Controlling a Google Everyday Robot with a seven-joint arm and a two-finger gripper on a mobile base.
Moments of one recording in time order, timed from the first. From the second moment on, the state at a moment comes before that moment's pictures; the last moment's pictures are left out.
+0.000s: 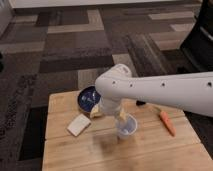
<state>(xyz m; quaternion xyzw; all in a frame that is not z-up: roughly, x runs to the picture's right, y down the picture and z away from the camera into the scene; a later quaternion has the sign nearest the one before) 0.015 0.142 0.674 -0.24 0.23 0.72 0.61</state>
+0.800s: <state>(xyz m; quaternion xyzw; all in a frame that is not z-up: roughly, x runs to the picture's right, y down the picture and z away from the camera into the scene) 0.015 0.152 0.684 -0.24 0.23 0.71 0.62</state>
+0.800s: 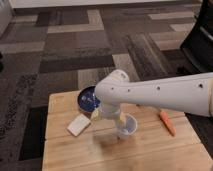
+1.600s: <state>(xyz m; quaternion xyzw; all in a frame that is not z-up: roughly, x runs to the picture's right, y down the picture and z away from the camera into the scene) 0.016 0.166 0.695 -0.23 0.24 0.71 0.63</state>
